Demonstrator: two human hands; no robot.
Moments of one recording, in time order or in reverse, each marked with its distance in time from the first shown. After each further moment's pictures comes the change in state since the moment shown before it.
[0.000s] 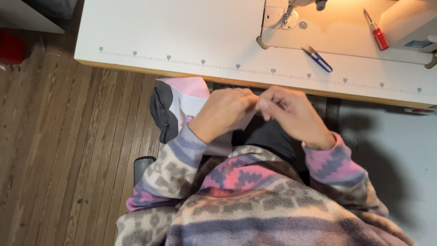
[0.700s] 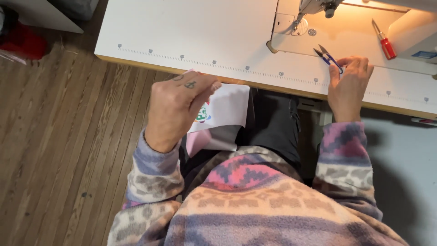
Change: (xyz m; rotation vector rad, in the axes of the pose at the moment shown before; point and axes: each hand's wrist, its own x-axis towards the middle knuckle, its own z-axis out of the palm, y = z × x) left_hand -0.047 0.039 -0.114 -0.074 0.433 -0.085; right_hand 0.020 0.089 -0.115 -1.201 0.687 -0.181
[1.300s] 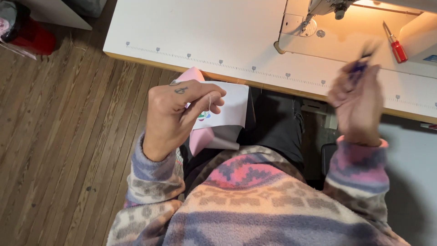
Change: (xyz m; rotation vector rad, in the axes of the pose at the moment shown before) left_hand -0.009 0.015 -0.014 -0.276 -0.004 -0.145; right_hand -0.013 -0.048 -0.059 1.927 -0.219 0.537
